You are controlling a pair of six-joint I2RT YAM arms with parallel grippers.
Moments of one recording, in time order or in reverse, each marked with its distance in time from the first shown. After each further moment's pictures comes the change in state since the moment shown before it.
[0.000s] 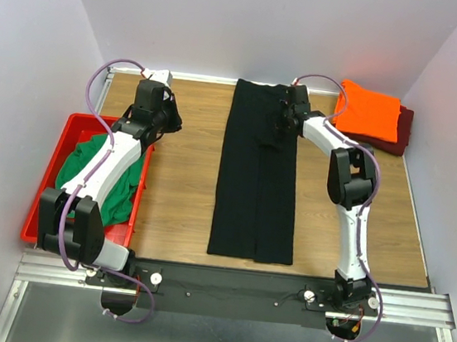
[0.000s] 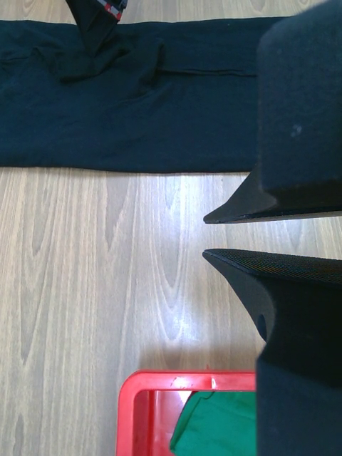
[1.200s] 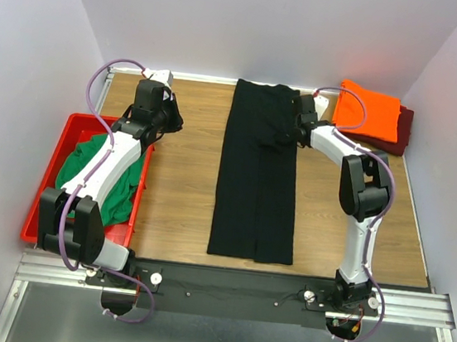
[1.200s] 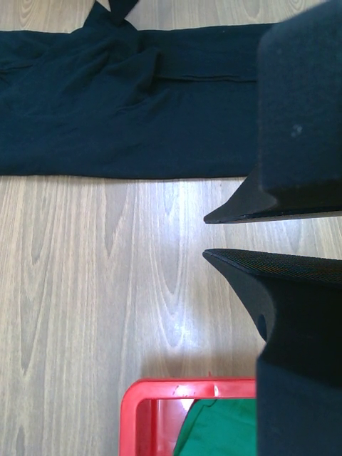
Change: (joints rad) left arm 0.002 0.001 0.000 0.005 0.028 0.000; right arm 0.000 -0.212 -0.296 0.022 0.271 0.215
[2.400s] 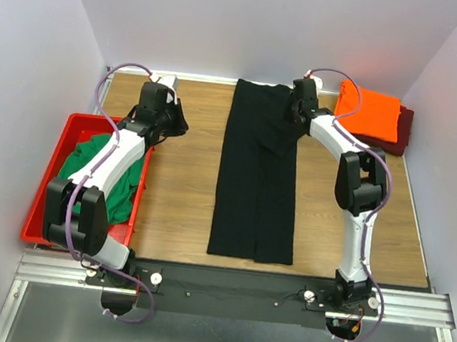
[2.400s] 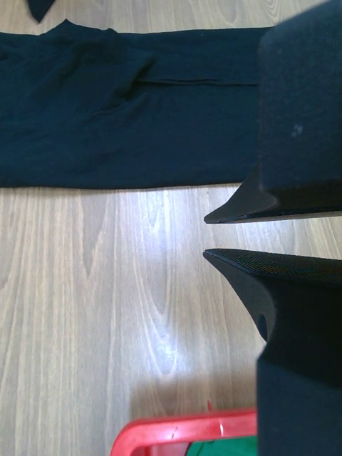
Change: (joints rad) left arm 0.000 0.054 -0.009 0.009 0.077 0.000; right arm -0.010 0.074 0.209 0.010 -0.145 -0.139
